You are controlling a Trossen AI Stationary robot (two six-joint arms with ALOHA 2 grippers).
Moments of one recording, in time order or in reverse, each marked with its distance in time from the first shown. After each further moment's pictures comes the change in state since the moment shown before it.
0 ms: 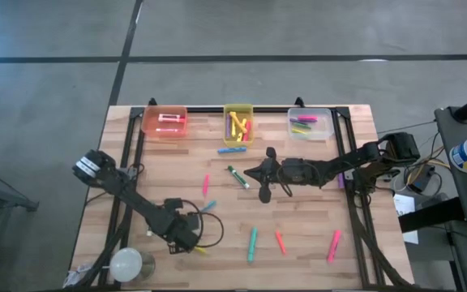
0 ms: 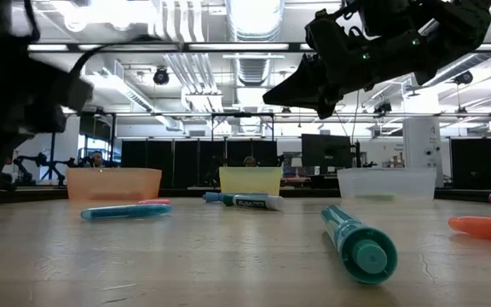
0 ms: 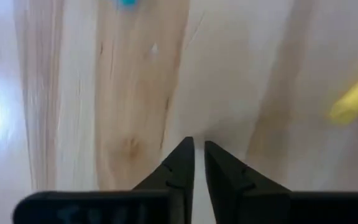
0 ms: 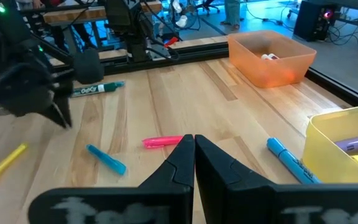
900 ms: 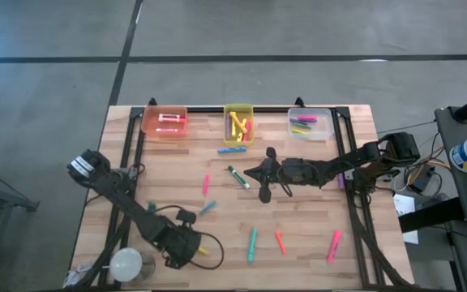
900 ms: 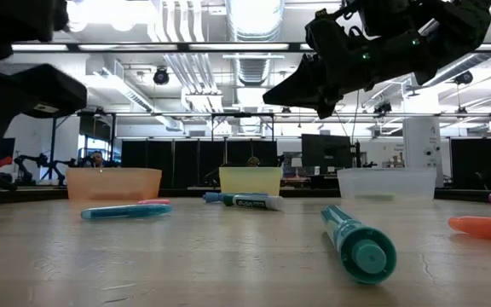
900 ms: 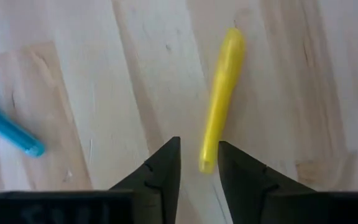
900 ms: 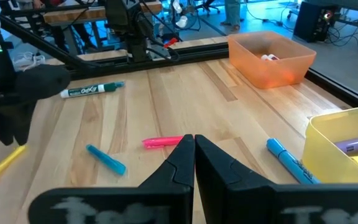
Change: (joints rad) left arm -0.096 -0.035 -0.009 0.281 -0.071 0.333; right arm 0.000 0.000 0.000 0.001 0.000 -0.004
